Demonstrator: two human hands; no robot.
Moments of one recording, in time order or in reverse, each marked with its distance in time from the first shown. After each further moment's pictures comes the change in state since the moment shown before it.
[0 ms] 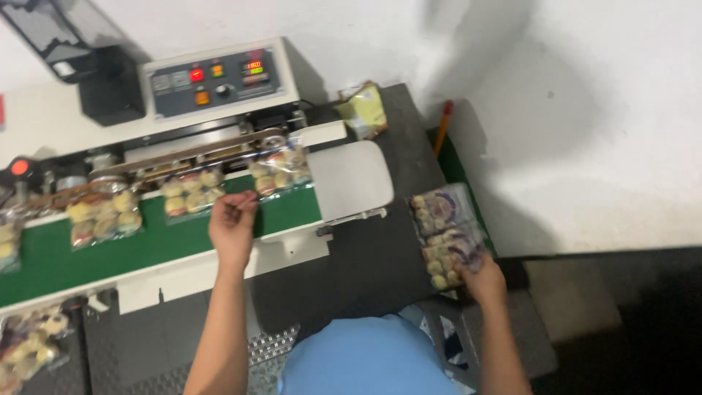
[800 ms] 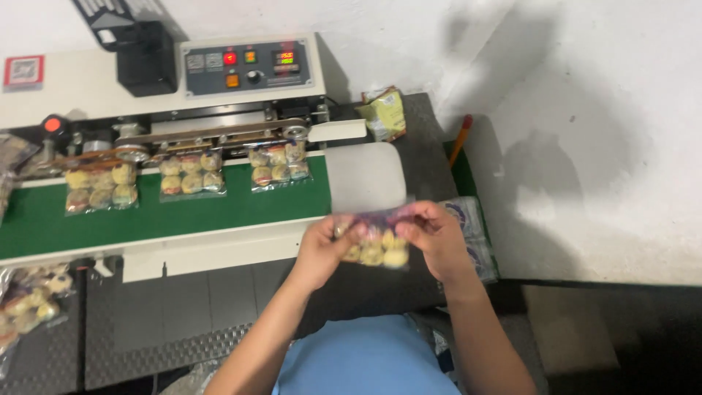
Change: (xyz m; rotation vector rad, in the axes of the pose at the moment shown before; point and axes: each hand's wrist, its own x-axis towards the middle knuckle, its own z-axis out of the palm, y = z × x) left_hand -0.103 0.136 0.118 -0.298 -0.288 -0.508; right_hand -0.134 -0.227 -0.058 1.036 -0.374 -0.775
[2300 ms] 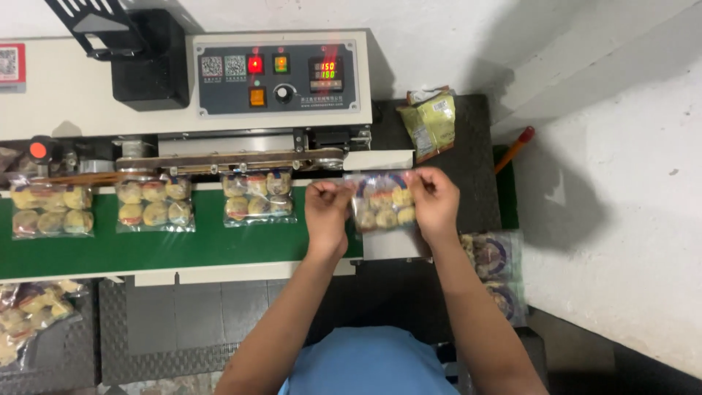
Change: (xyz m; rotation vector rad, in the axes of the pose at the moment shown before) left_hand 0.162 -0.034 -0.042 -0.205 0.556 0.036; right_hand 0.179 0.114 0.048 -0.411 0.245 -0.126
